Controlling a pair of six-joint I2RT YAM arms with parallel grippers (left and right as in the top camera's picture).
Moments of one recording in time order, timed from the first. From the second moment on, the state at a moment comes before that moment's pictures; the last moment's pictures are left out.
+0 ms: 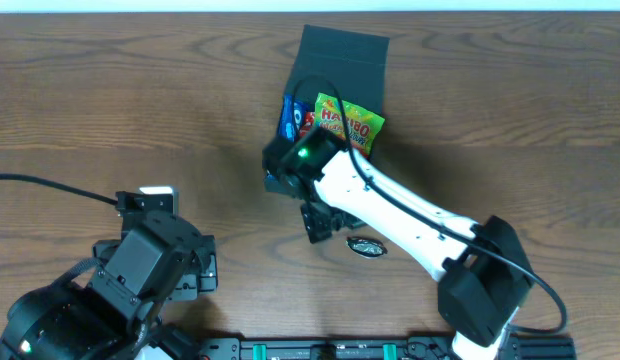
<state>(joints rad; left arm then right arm) -0.68 0.89 1.40 -1.61 -0.35 -0.62 0.85 1.92 1.59 -1.55 0.21 0.69</state>
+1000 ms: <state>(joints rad) -0.68 0.89 1.40 -1.62 -0.35 -0.62 0.79 1.58 1.08 -1.13 0.00 0.41</state>
